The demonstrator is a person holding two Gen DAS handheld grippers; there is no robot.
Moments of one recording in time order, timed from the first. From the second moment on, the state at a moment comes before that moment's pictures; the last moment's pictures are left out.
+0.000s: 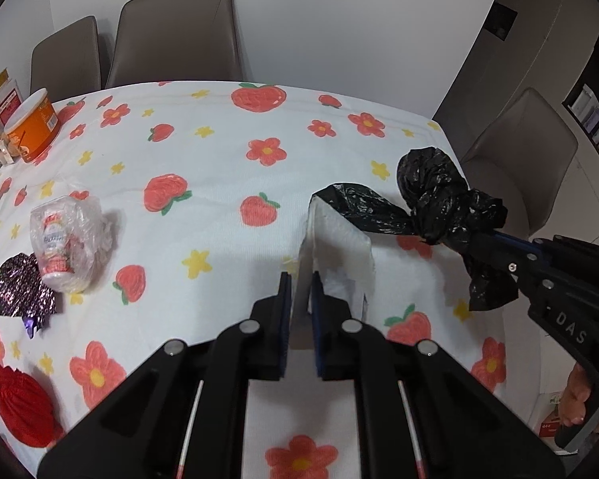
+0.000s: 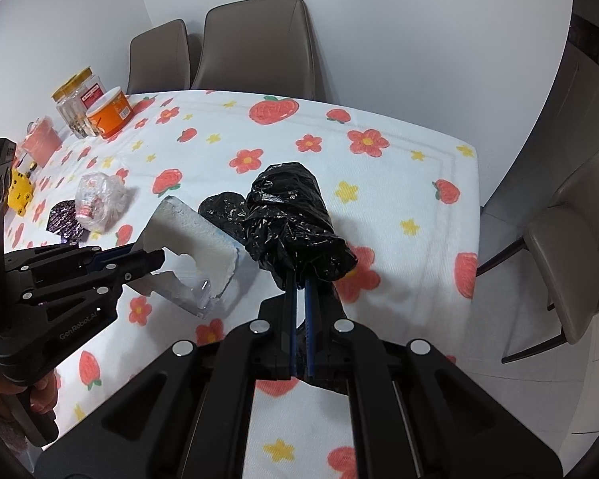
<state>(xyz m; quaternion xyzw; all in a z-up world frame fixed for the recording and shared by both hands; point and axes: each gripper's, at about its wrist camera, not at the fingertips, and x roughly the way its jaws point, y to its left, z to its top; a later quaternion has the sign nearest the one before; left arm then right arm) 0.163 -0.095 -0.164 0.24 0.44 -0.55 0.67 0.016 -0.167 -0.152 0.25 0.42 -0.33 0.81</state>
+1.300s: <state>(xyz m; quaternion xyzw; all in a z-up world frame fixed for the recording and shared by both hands) 0.145 0.453 -0.113 0.05 0.48 -0.20 0.85 0.091 0.264 -0.097 0.04 0.46 0.05 0.88</state>
